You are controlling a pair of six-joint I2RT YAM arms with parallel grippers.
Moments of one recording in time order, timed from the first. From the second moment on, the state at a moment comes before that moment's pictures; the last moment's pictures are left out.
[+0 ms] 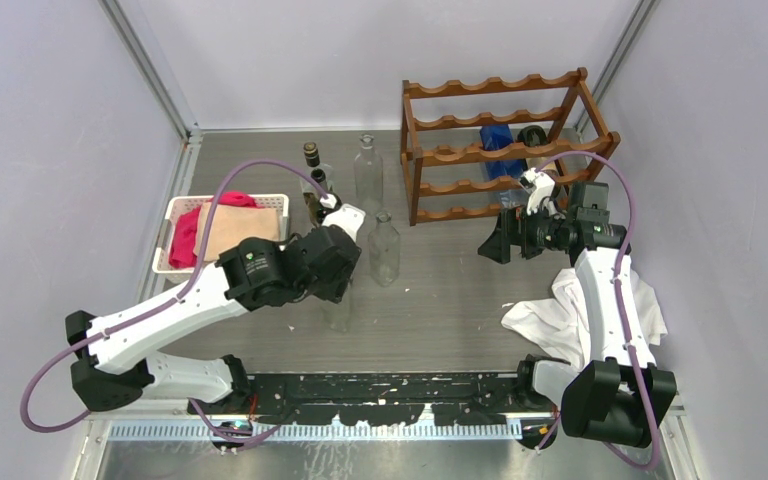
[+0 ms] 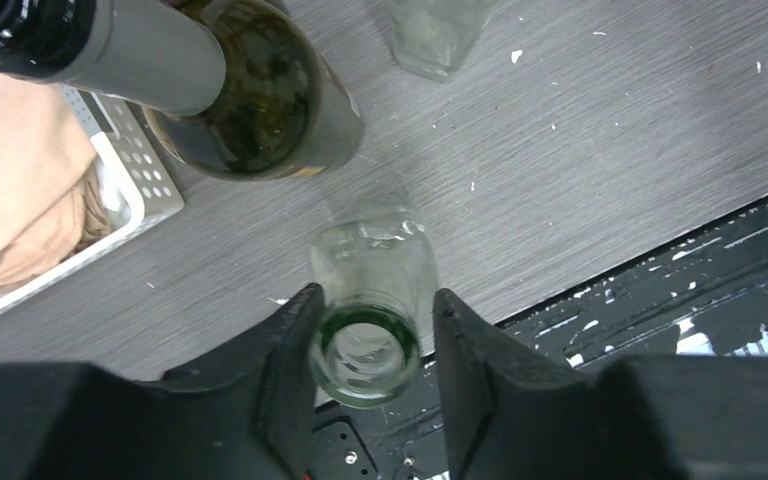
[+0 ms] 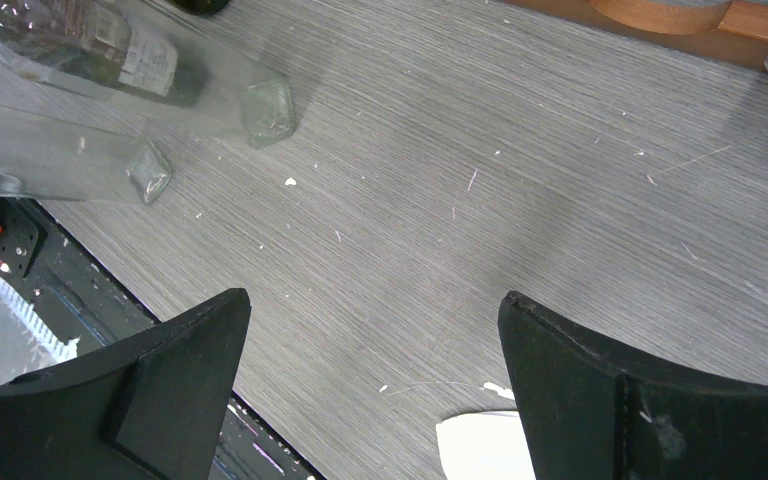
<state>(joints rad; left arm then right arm) -1.13 1.22 1.36 -1.09 -0.44 -0.49 -0.18 1.12 0.99 -0.80 -0.77 -0.29</state>
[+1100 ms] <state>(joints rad) -1.13 1.52 1.80 -0.96 0.05 -0.10 -0.23 1.14 0.99 -0.79 -0.65 -0.21</state>
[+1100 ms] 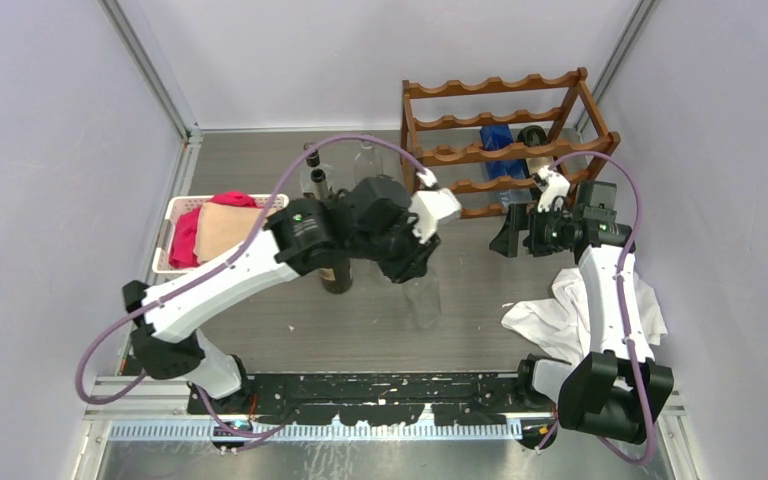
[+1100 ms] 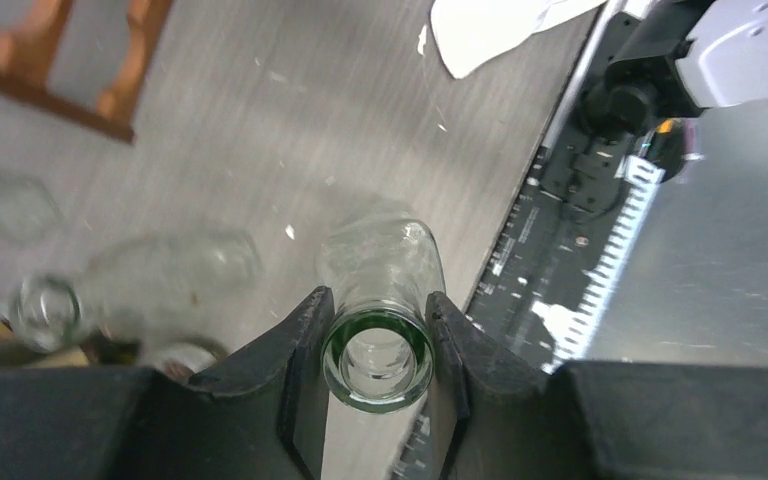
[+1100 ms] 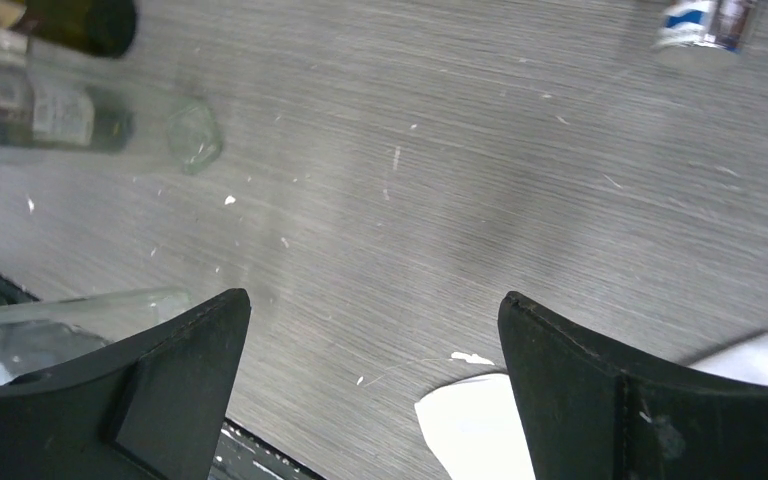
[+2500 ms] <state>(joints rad) -1.25 2.07 1.91 -0.33 -0.27 1.00 -0.32 1.14 0.99 -0.65 -0.40 0.08</state>
